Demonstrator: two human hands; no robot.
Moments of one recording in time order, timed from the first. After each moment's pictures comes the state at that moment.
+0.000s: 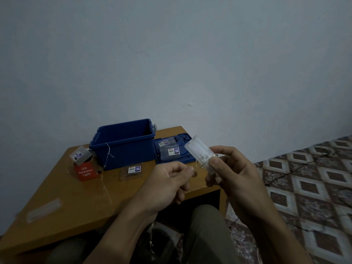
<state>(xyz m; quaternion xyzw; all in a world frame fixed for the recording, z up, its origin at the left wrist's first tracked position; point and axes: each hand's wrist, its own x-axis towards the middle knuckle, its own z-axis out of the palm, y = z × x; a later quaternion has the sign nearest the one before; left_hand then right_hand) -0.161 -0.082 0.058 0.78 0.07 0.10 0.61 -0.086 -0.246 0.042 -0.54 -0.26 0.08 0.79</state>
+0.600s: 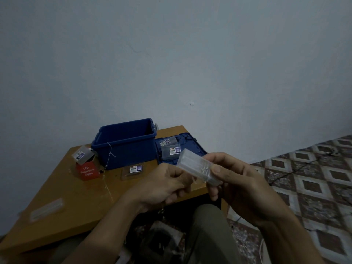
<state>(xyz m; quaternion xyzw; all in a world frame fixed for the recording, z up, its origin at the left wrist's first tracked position) -0.155 -0.058 0.061 0.81 0.00 -0.03 0.58 -0.082 -0.260 0.045 -0.44 -0.36 0.30 0.77</state>
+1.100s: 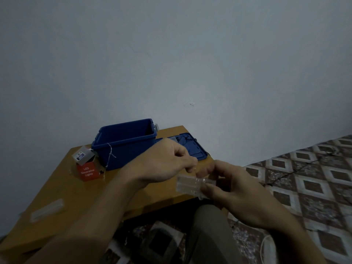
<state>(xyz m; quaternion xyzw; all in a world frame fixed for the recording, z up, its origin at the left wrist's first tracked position) -0.148 -0.071 0.119 0.93 0.02 0.03 0.38 -0.087 -0.264 0.049 -0.73 -0.41 0.10 0.53</state>
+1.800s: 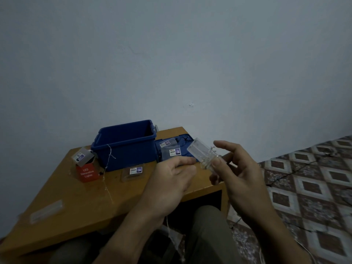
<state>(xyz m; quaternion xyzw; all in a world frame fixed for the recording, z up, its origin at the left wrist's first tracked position) -0.172 -0.105 0.076 0.77 0.08 0.16 0.62 -0.089 -0.246 0.040 -0.63 -0.31 -0.06 0.71</state>
